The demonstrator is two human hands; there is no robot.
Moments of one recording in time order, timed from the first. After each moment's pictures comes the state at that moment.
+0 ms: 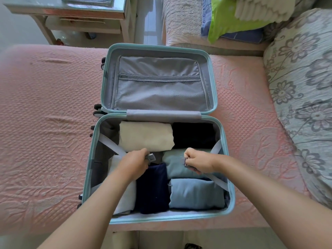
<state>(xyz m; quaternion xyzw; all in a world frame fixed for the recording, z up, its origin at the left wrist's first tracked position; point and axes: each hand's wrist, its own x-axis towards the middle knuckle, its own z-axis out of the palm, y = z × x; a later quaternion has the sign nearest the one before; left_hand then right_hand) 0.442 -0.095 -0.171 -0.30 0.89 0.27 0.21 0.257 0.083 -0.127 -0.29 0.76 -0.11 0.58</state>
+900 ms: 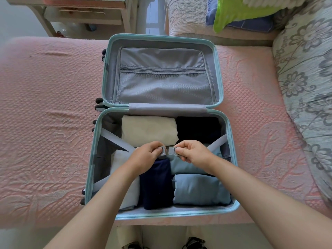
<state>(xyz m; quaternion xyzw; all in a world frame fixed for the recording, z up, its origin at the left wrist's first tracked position) 0.430 -0.086 -0.176 -0.32 0.79 0.50 0.13 0.288 0.066 -0.163 -0.16 0.70 -0.44 0.54</state>
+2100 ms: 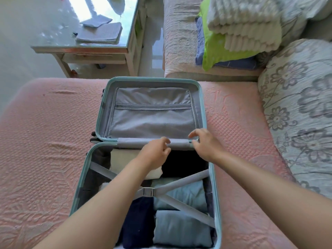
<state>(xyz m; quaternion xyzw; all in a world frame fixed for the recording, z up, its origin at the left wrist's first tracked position) 0.287 -0.082 -0.108 -0.31 0.88 0.34 0.12 0.130 0.061 -0.107 -0.35 0.87 -0.22 0.27</state>
